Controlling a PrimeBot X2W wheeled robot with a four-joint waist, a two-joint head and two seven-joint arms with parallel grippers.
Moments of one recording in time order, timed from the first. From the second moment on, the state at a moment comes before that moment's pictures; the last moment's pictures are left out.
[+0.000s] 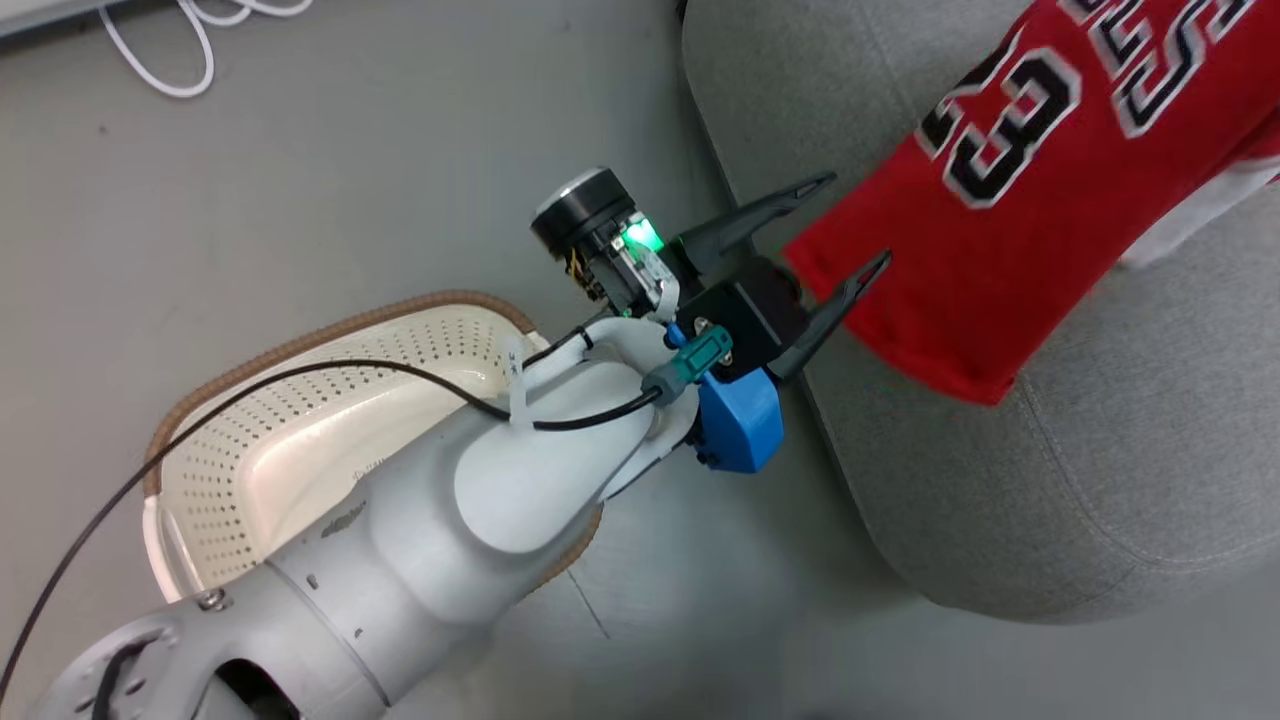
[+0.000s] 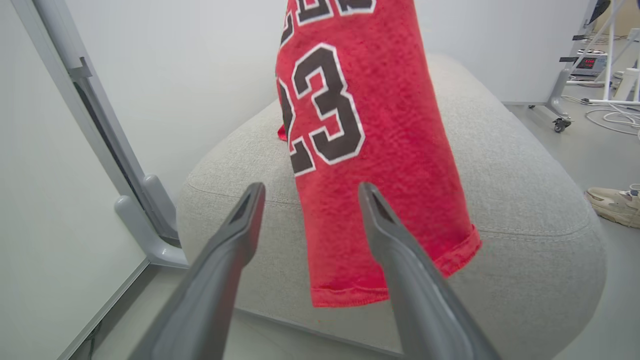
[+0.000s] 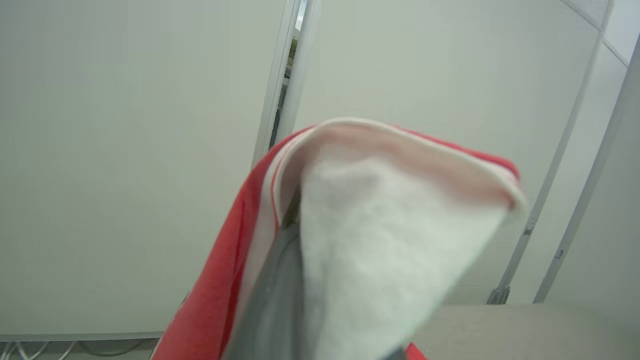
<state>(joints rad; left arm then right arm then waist) -1.11 0.06 -1.16 0.62 -0.43 0.01 -0.26 -0.61 -0.36 -0.15 0.06 0.23 0.13 -0.26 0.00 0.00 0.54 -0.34</state>
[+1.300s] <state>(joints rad) -1.31 0.20 -1.20 0.39 -0.34 0.07 -0.08 -0.90 -0.54 -0.50 0.53 0.17 0.13 -0.26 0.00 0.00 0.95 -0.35</state>
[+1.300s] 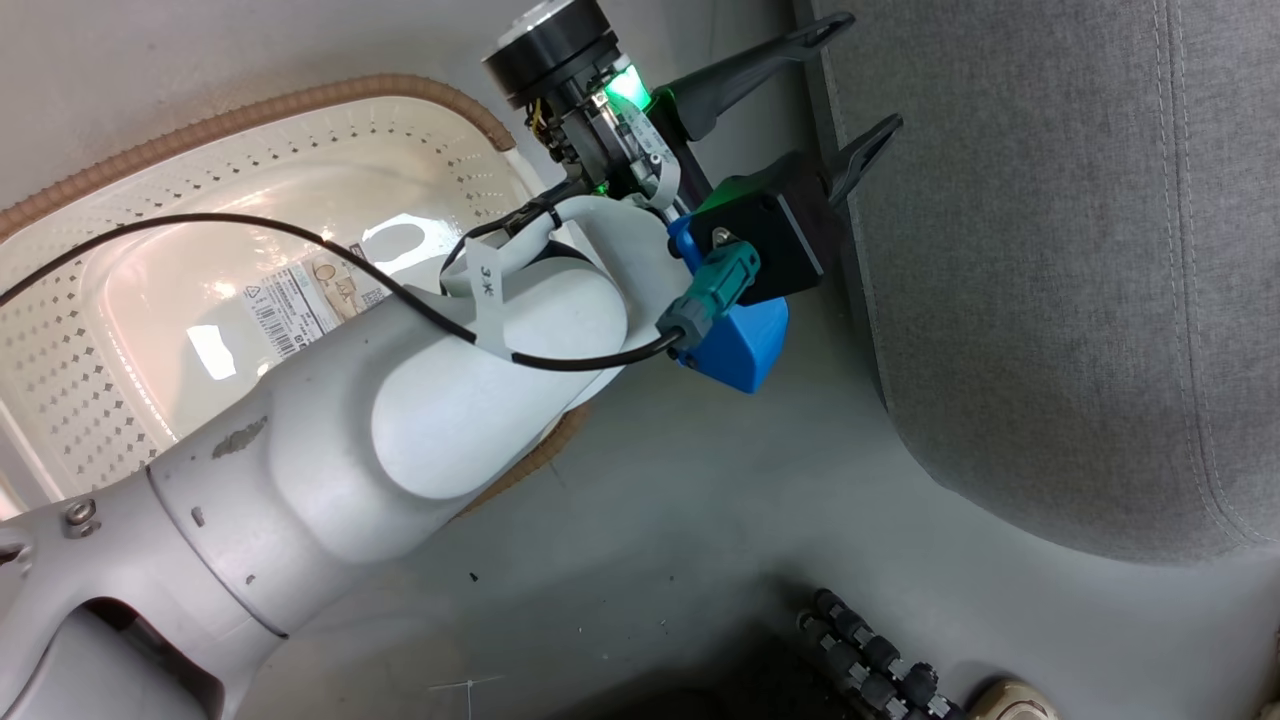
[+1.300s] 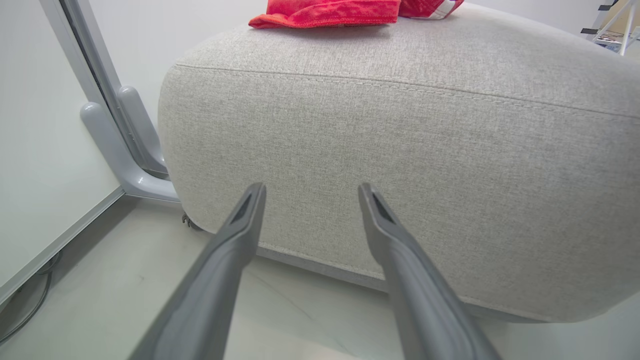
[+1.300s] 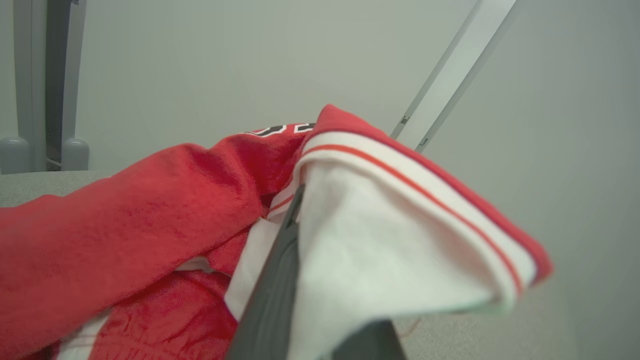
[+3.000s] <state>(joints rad) -0.63 0.20 -0.61 0.30 -0.41 0.22 -0.26 -0.36 -0.37 -0.13 0.22 0.11 0.13 -0.26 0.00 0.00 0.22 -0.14</state>
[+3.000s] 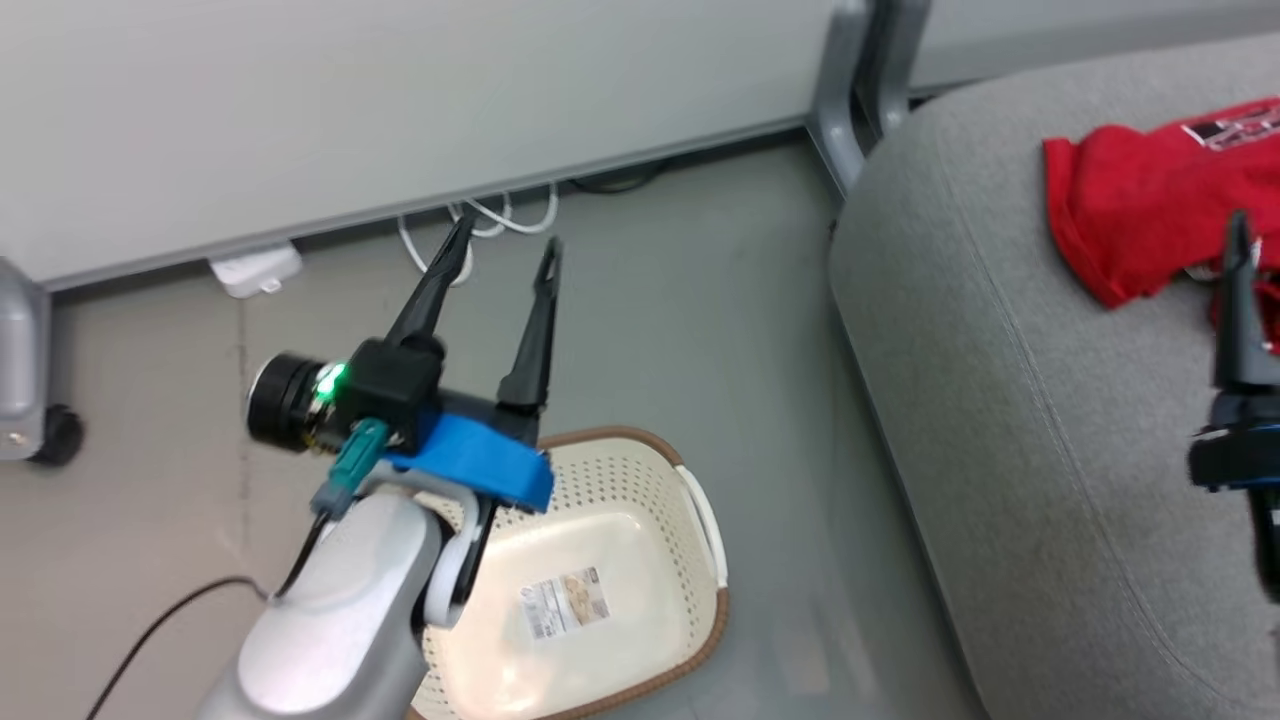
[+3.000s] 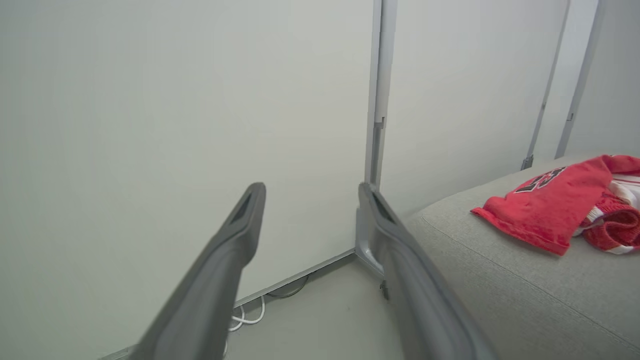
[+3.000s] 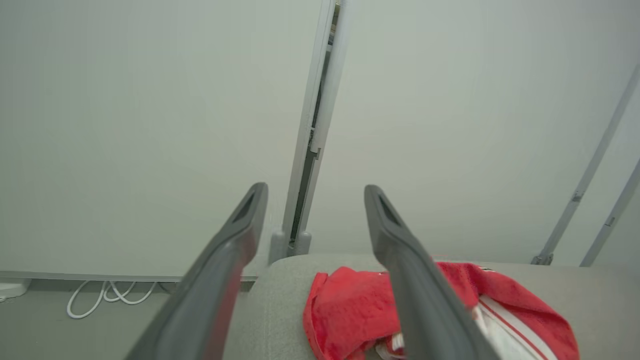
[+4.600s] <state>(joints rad) -0.10 0.05 -0.14 0.24 -0.18 -0.02 -0.26 -0.01 -0.11 -0.01 0.24 0.17 0.13 -0.26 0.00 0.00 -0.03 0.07</state>
